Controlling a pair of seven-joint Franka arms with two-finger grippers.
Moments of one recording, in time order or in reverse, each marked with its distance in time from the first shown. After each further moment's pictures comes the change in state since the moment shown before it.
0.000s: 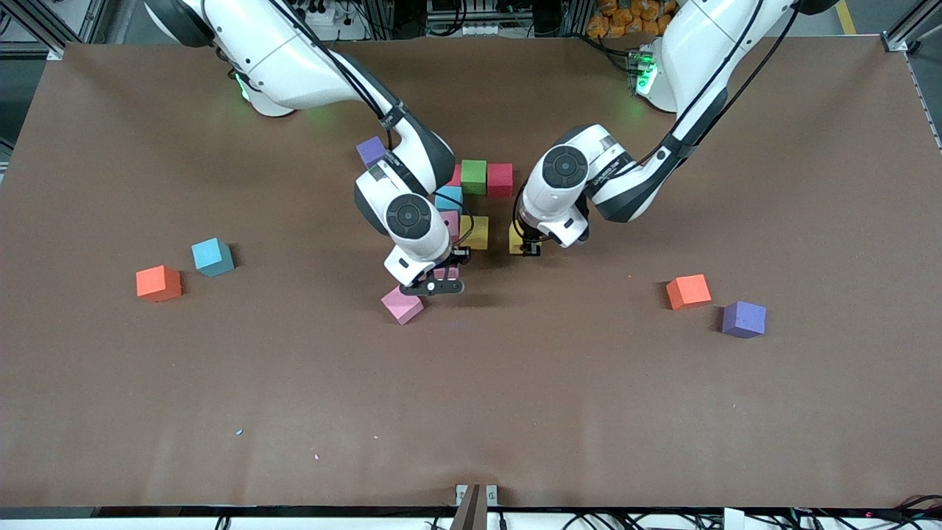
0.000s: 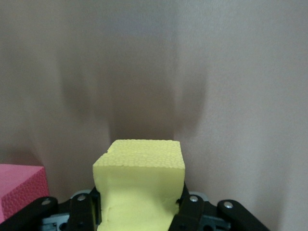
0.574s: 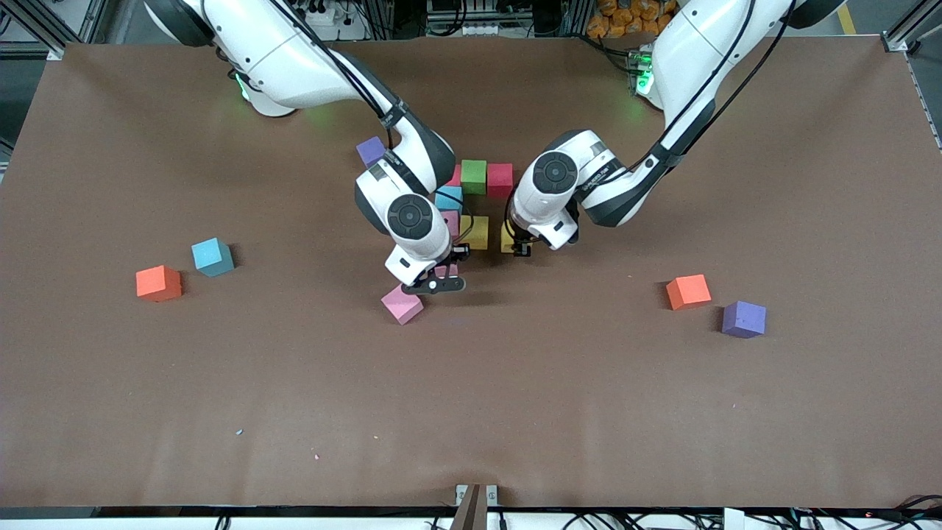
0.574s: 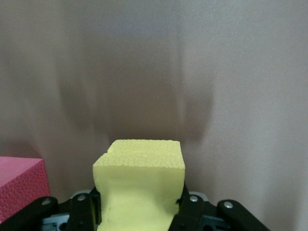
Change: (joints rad) left arm -0.026 0.043 0.001 0.029 0.002 0.001 0.000; right arm 0.000 -0.002 0.005 0.000 0.008 -0.028 -0.037
